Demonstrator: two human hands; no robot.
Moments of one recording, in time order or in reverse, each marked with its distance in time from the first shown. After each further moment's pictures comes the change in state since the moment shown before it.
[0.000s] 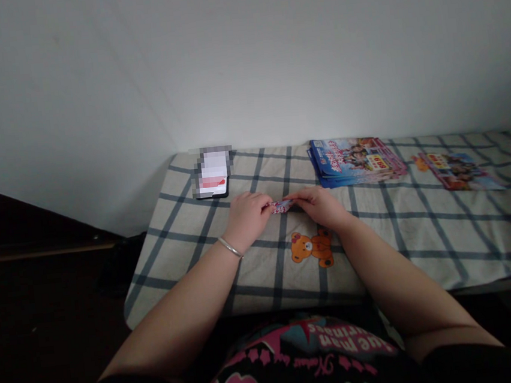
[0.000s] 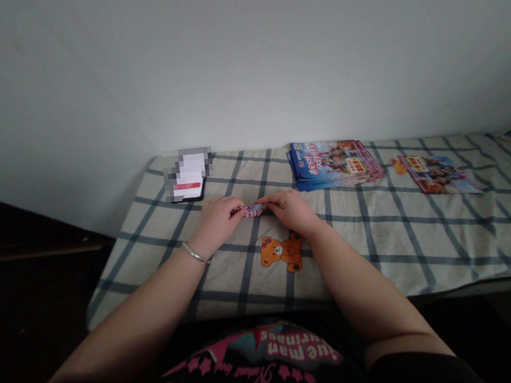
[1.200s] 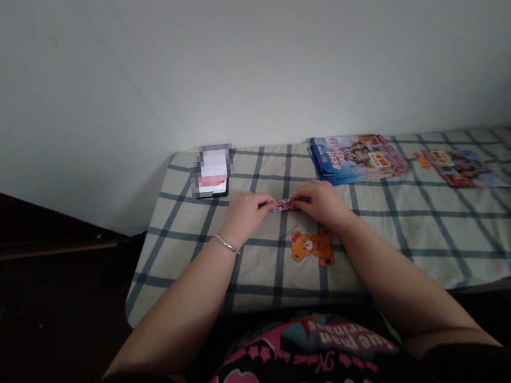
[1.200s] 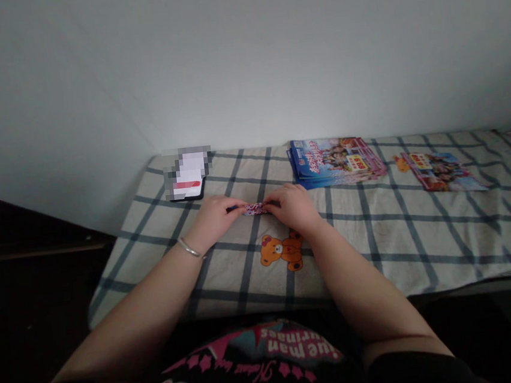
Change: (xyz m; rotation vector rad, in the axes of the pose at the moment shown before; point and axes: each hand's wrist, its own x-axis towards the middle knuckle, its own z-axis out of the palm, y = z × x) left_hand 0.005 -0.011 -0.001 -0.190 -0.057 -0.012; right_hand 0.001 -0.010 -0.005 -0.312 0.032 0.024
